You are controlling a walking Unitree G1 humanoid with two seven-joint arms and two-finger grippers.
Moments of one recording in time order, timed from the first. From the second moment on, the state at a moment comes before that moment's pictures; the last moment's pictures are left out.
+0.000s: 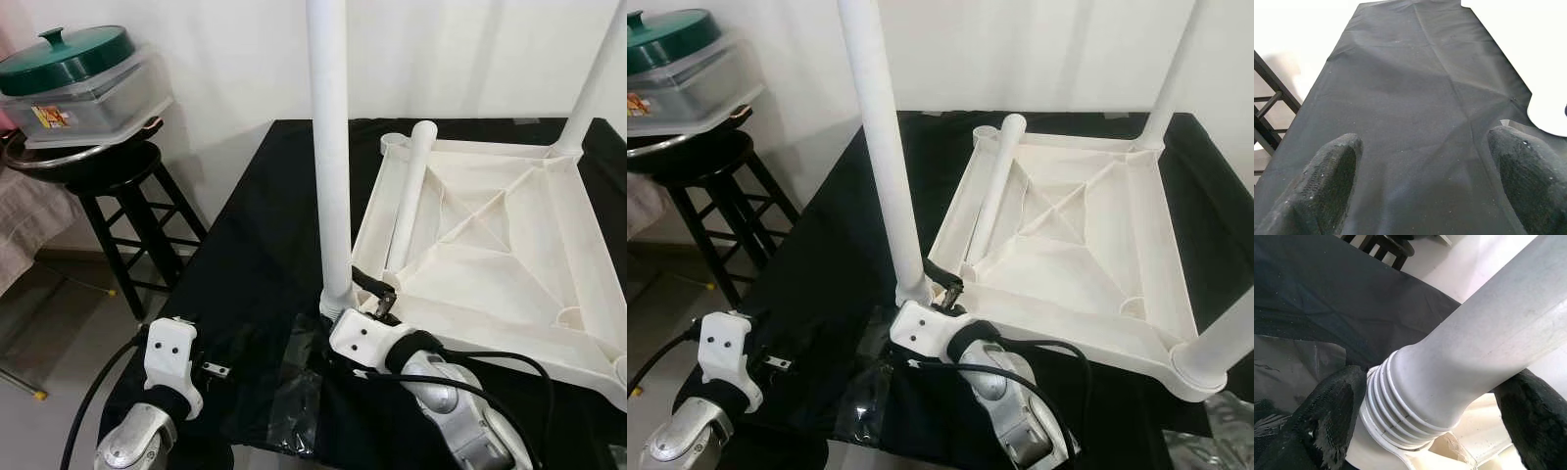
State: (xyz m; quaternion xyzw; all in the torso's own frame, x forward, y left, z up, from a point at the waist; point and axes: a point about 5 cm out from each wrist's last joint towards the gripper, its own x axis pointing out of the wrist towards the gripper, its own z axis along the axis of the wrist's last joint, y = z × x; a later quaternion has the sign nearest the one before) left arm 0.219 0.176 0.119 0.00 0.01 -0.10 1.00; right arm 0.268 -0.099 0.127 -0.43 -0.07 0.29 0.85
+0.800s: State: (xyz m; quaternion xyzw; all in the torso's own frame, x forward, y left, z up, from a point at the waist) left arm 0.218 0.175 0.119 0.00 0.01 -0.10 0.99; right arm 0.268 -0.101 0.127 -0.43 -0.08 0.30 0.85
